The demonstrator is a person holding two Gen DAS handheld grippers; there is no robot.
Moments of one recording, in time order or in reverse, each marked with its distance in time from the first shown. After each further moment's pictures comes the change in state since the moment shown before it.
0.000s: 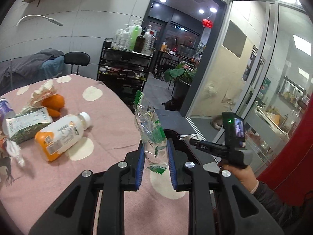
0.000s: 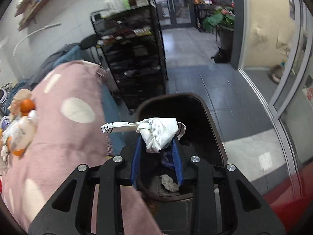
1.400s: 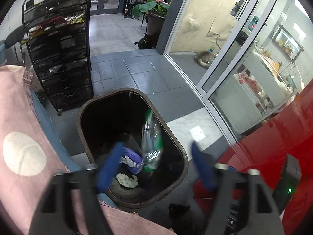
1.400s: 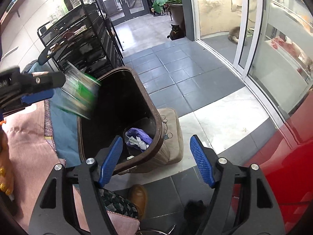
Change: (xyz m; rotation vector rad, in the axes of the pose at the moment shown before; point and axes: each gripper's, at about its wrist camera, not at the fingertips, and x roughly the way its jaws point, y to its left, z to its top) left arm 0.255 -0.112 0.015 0.158 0.489 -0.102; right arm -0.024 -0.110 -0.062 0.238 0.034 -0.167
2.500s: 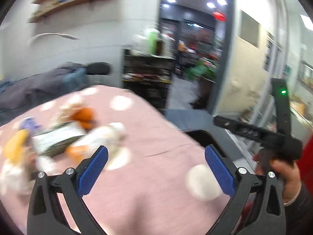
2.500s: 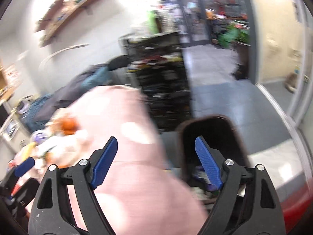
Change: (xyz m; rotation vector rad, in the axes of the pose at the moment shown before) left arm -0.252 0.089 -0.166 -0.159 -0.506 0.420; right arm -0.105 0.205 0.013 -0.320 -0.209 0.463
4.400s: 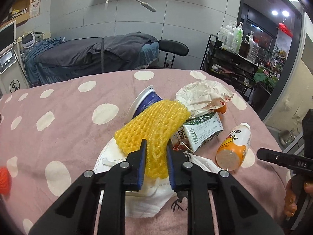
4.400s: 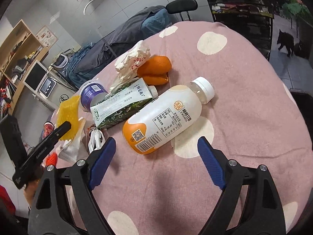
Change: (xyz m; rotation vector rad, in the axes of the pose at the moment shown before) left arm -0.016 0.229 -0.001 -0.258 0.157 0.267; right arm 0.115 0.159 -0.028 0.017 0.455 0.285
